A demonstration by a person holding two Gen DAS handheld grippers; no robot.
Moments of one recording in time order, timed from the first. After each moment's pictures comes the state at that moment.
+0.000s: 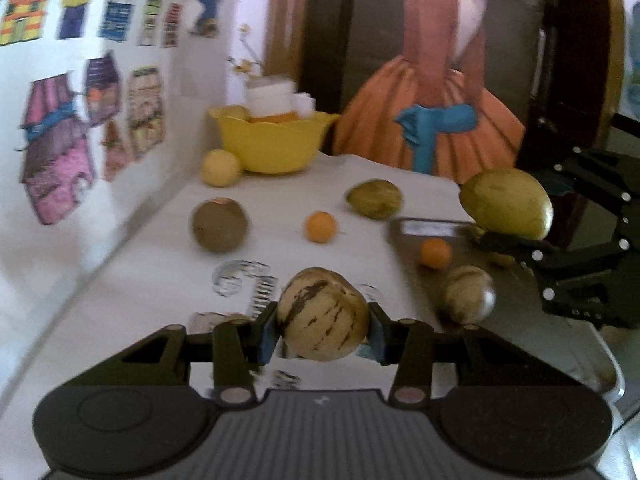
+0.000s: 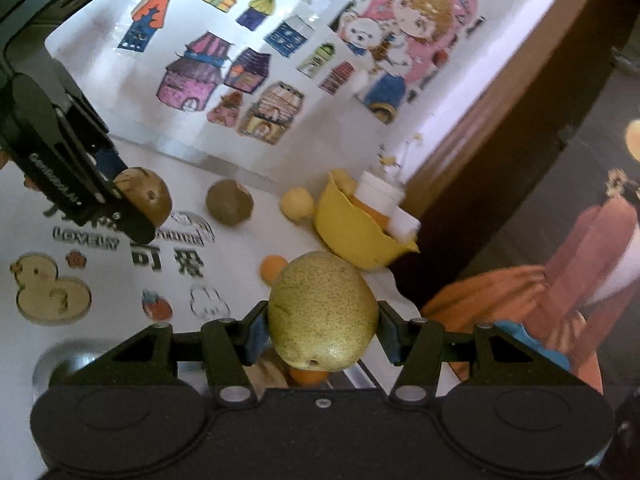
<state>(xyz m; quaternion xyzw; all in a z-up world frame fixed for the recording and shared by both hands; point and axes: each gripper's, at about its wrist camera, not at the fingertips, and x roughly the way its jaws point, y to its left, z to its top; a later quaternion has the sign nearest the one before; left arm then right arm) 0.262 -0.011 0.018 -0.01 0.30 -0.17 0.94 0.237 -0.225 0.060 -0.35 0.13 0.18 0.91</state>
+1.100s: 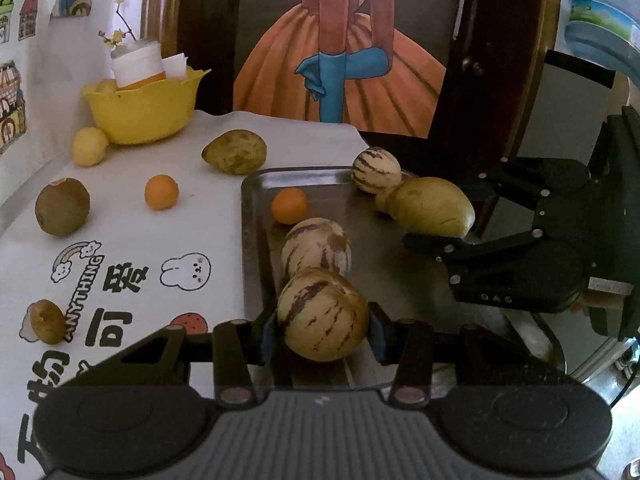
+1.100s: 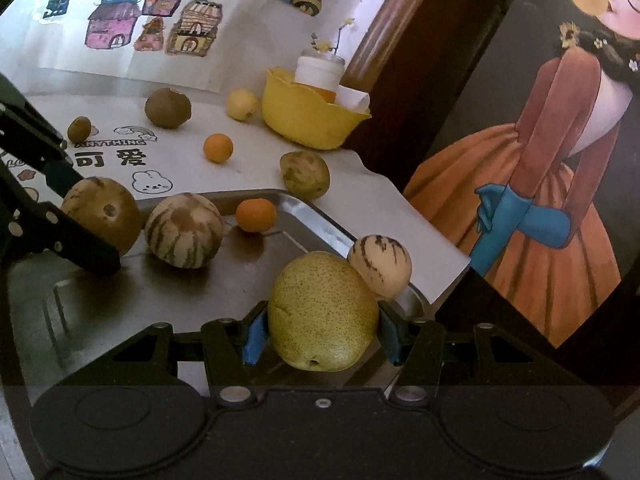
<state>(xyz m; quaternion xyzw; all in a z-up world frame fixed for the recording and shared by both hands) 0.254 -0.114 -0.002 0.03 0.34 -0.26 0.90 0.251 -0.312 0.009 -0.25 0.24 0.12 0.93</state>
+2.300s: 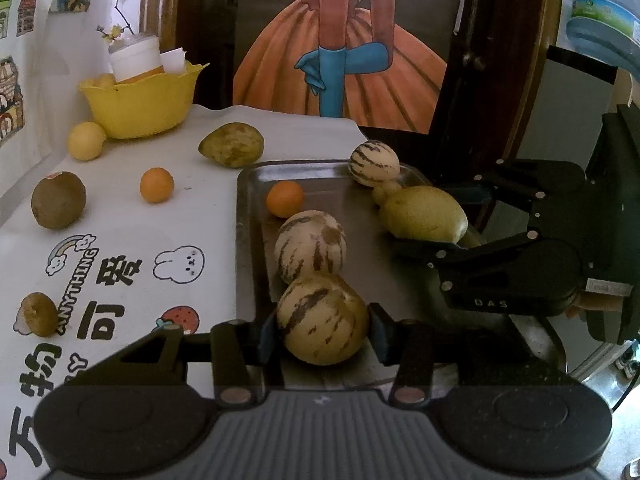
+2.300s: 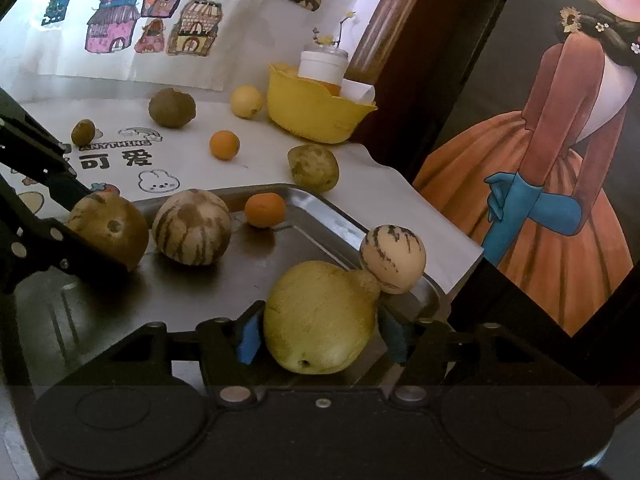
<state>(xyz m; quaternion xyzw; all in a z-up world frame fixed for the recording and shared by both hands) 0.253 -0.118 -0.003 0.03 0.35 -0.25 0.90 0.252 -0.312 0.005 -0.23 0.25 0.13 0.93</state>
